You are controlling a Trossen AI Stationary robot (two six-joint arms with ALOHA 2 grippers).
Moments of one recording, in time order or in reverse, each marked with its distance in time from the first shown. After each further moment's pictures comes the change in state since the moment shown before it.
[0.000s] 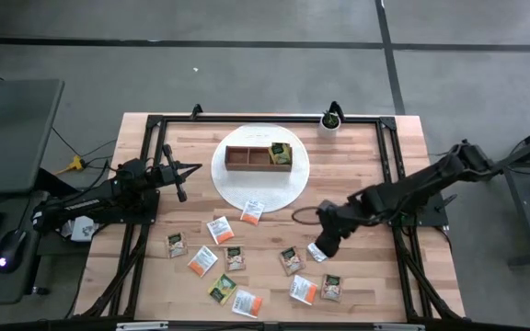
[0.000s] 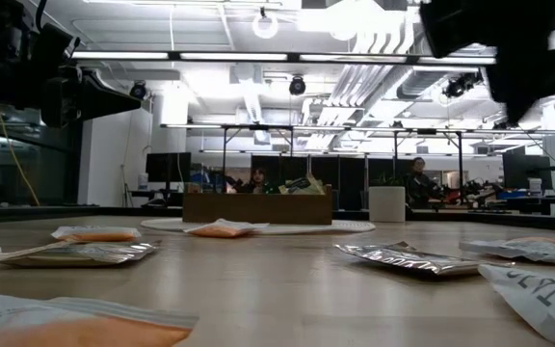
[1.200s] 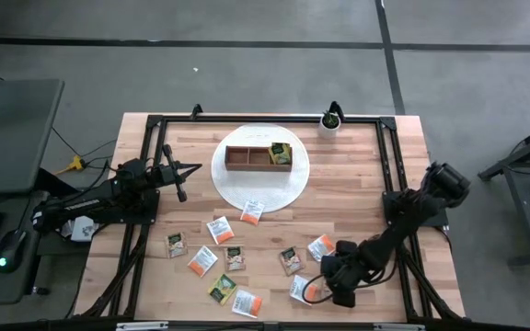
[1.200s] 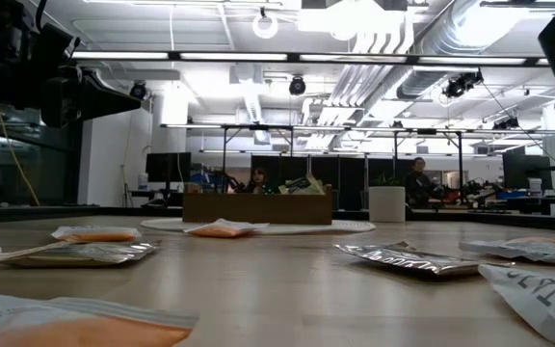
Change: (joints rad) left arm 0.000 0.000 0.000 0.000 0.000 0.000; right arm 0.377 0.335 0.000 0.198 0.103 -0.158
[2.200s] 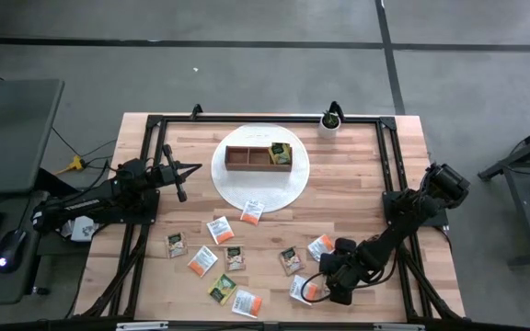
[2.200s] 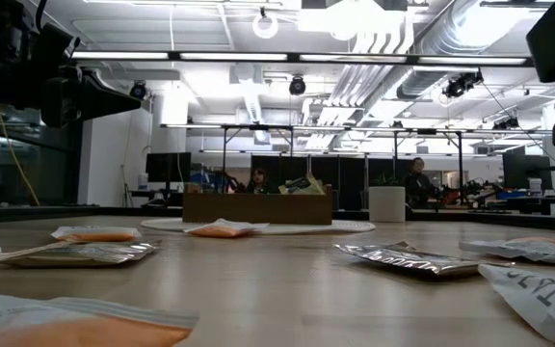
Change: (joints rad) left arm 0.000 0.000 0.000 0.000 0.000 0.000; right arm 0.001 0.005 0.000 -0.004 0.074 0.016
